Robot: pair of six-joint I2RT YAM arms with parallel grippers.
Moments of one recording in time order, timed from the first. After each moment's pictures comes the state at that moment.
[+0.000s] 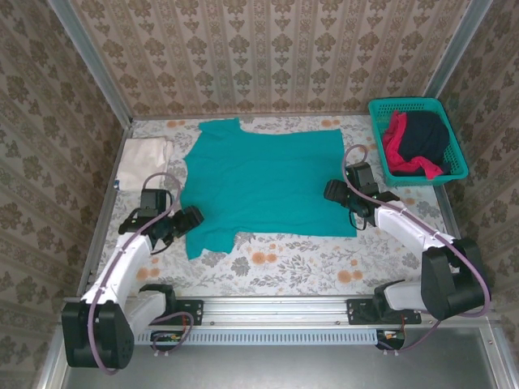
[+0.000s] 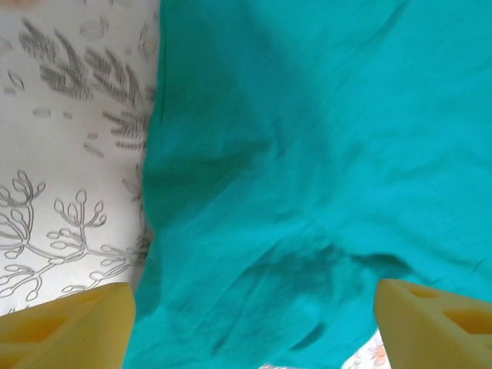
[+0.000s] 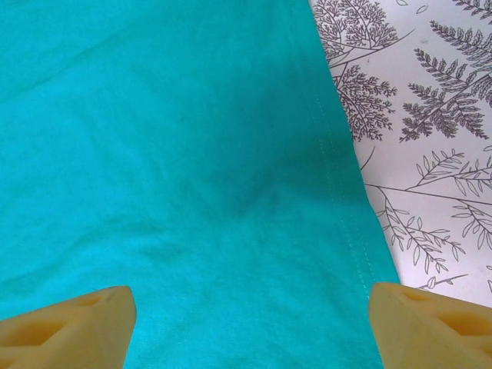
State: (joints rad) left arm -0.10 1.00 0.58 -0.64 0.27 -0.56; right arm 0.24 1.33 0.75 -0.30 0.10 0.58
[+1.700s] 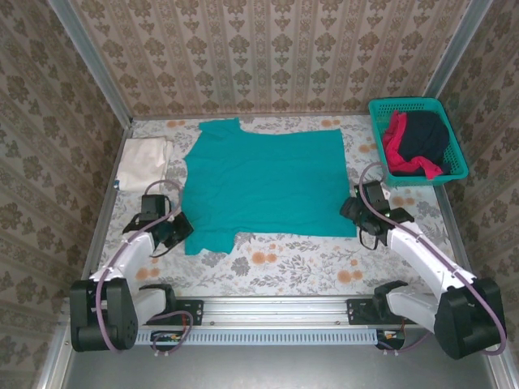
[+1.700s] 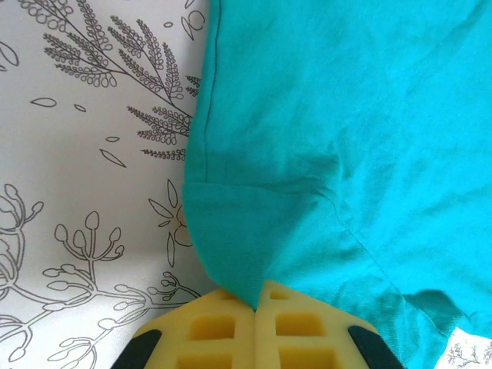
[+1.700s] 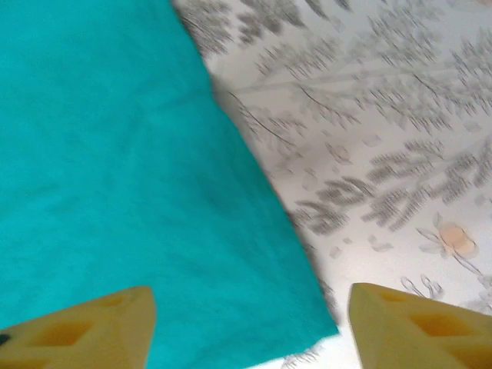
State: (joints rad) left arm -0.02 1.10 0.48 -0.47 0.32 -0.57; right arm 0.24 1.07 0.62 -0.56 0.20 0.78
